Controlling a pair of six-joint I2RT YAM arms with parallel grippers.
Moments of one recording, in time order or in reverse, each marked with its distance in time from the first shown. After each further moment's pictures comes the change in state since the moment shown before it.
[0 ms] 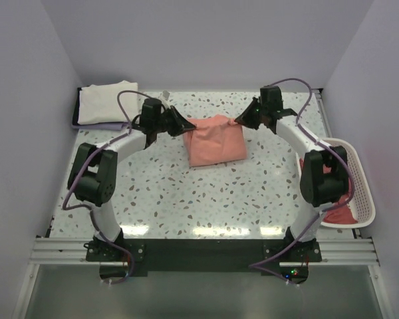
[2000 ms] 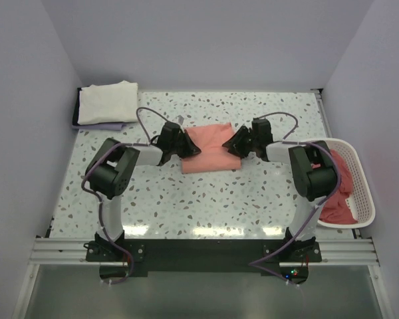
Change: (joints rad) left arm -0.108 0.245 -0.043 0.166 -0.206 0.093; right arm 0.028 0.217 -0.300 0.517 -0.153 0.115
